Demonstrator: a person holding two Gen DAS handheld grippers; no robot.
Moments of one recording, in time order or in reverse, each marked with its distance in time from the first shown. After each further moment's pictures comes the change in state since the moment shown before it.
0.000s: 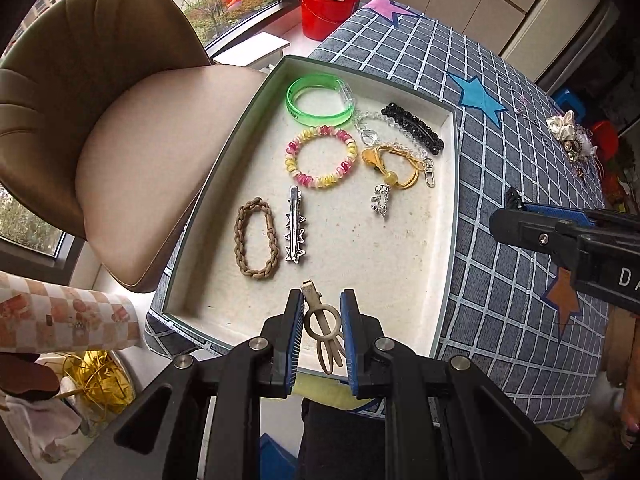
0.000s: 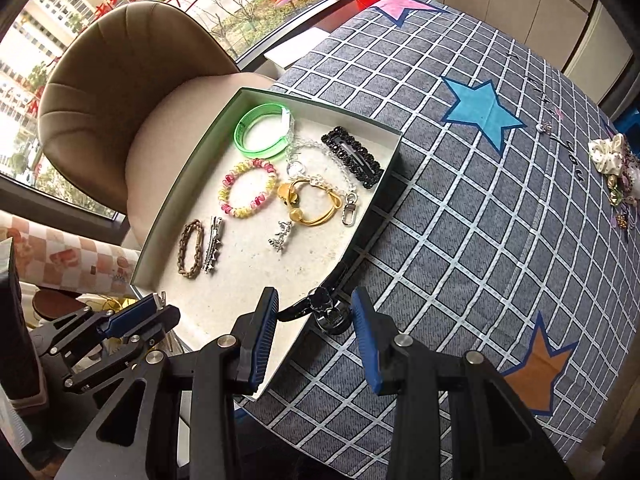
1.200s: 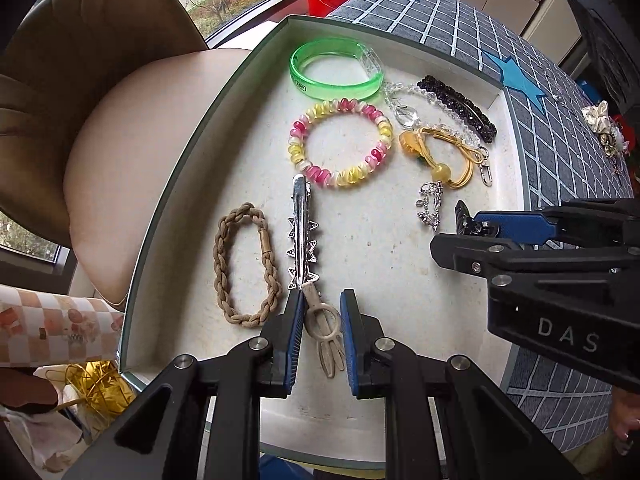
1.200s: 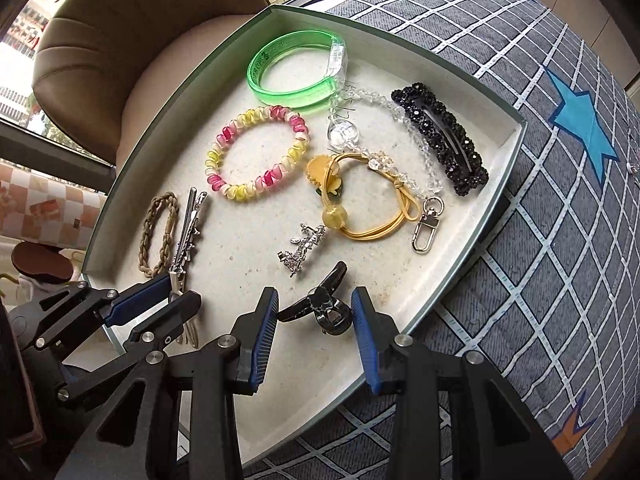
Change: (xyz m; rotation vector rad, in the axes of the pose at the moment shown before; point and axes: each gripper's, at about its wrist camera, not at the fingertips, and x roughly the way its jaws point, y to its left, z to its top) left arm 0.075 0.007 0.017 0.007 0.011 0.054; right arm 0.107 0.012 0.033 -0.150 0.114 0.020
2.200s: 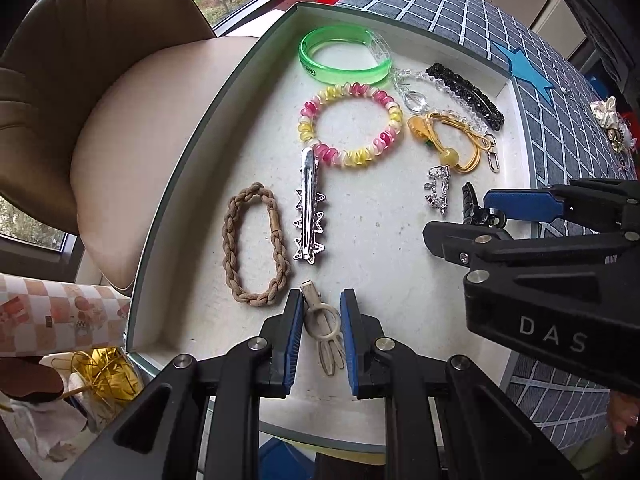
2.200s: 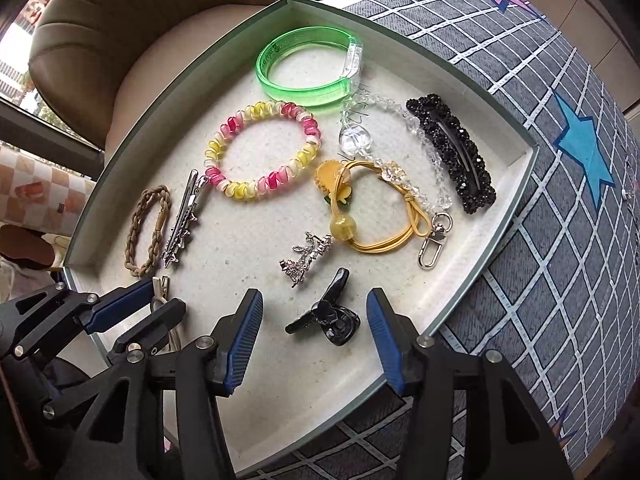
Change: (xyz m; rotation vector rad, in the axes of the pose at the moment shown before) left arm -0.001 0.002 -0.007 -0.008 0.050 0.025; right arm 0.015 0.029 0.004 -0.043 0.010 -0.053
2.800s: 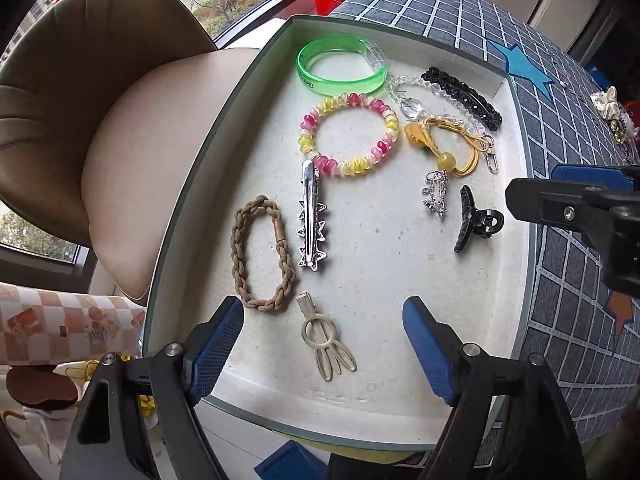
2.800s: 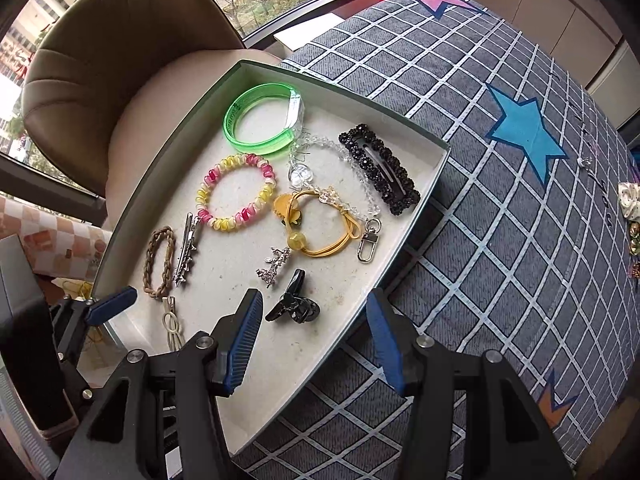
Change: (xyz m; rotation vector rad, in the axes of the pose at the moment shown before) left arm -0.005 -0.008 0.002 0.039 -0.016 0.048; right arm -0.062 -0.039 -0.017 0.121 -0.084 -0.014
